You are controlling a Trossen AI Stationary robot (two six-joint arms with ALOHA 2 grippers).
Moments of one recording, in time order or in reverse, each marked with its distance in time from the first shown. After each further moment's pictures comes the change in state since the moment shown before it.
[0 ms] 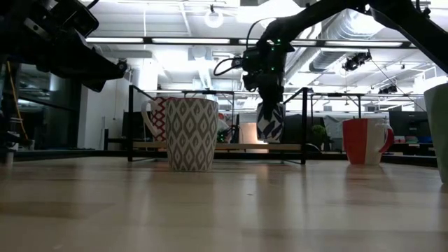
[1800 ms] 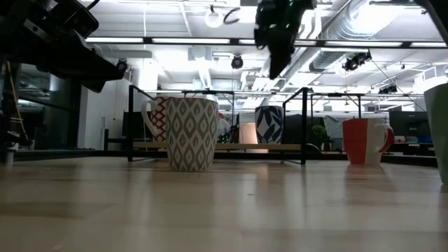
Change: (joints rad) left arm 0.000 0.000 0.000 -0.007 0.001 0.001; right arm 0.061 -0.269 0.001 -0.074 0.024 -0.008
